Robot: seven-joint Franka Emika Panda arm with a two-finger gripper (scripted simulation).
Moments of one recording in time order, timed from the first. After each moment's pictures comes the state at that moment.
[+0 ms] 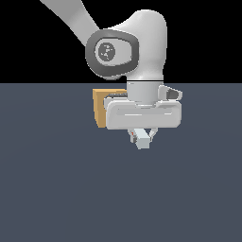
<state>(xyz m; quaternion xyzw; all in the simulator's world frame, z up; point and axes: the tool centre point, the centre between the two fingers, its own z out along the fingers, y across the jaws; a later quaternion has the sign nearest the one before) 0.059 0.015 0.041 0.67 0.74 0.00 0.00</state>
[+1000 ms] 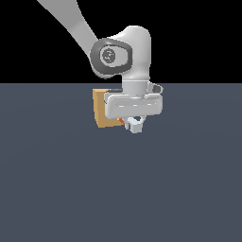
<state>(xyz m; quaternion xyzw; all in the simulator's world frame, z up) 0.046 0.104 0.047 0.58 0.81 0.00 0.00</state>
